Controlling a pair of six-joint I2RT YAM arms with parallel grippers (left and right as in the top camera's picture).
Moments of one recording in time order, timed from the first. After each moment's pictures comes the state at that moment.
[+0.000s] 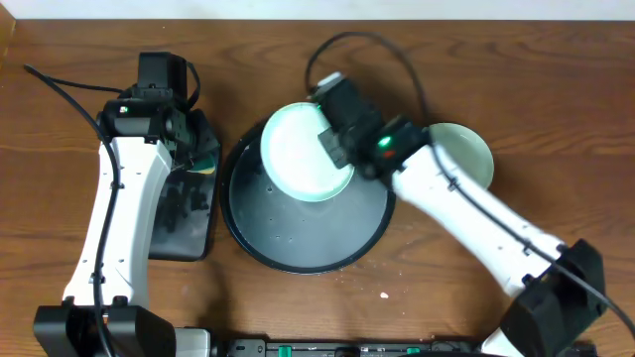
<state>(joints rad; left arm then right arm) 0.00 1.54 1.43 -1.12 -0.09 -0.47 0.66 1.76 1.54 -0.75 0.17 0.07</state>
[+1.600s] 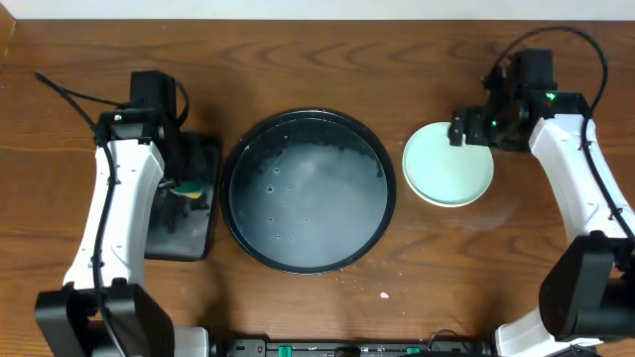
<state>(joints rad) 0.08 1.57 1.30 -1.09 -0.09 -0.25 0.01 1.74 1.41 -0.87 -0.12 0.10</state>
